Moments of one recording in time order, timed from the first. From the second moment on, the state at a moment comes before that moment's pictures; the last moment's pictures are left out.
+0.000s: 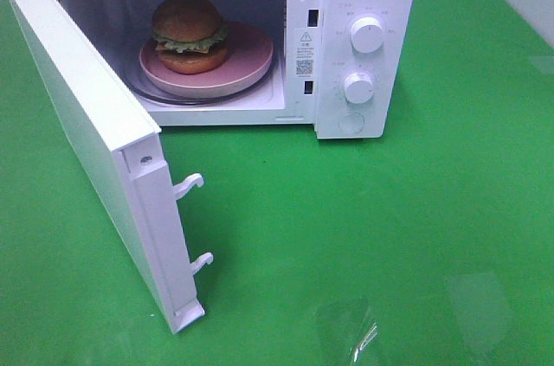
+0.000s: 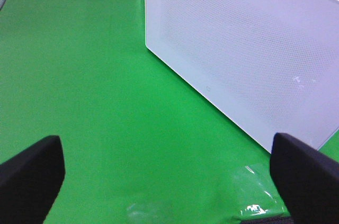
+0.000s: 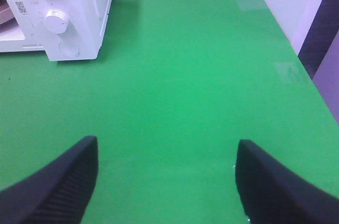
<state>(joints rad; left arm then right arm) 0.01 -0.01 -0.52 -0.16 1.08 0.09 0.04 0.00 -0.50 -0.11 0.97 0.13</state>
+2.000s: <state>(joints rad) 0.01 0.50 -0.42 -0.15 0.34 0.09 0.04 0.00 -0.50 -0.11 0.97 0.13</state>
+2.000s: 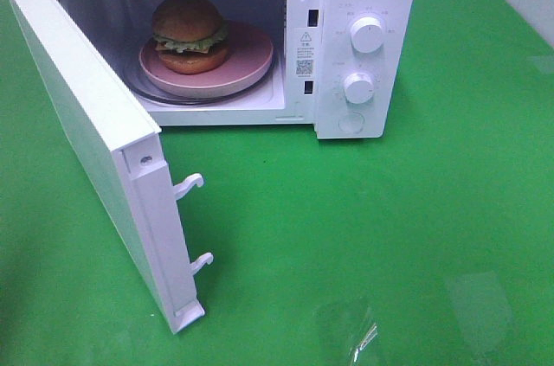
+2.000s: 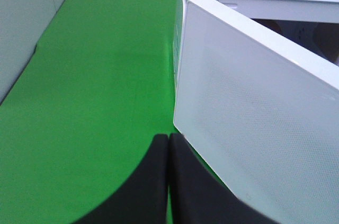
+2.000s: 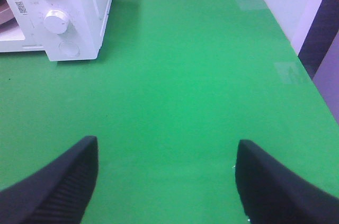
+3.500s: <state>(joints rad) -0.08 1.44 -0.28 0.21 -0.76 -0.19 0.04 0.00 -0.50 -0.11 0.97 0.13</state>
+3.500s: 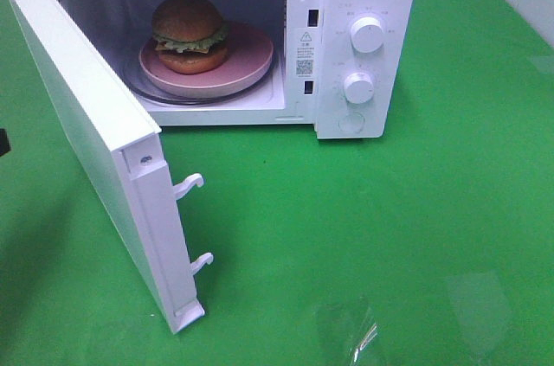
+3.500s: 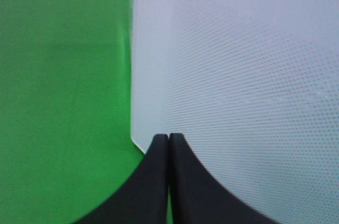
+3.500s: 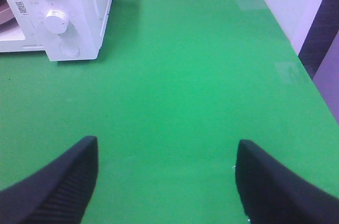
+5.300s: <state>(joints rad) -0.65 1.90 -0.90 -0.35 -0.78 0.09 0.04 0.00 -0.50 -0.11 0.97 0.13</state>
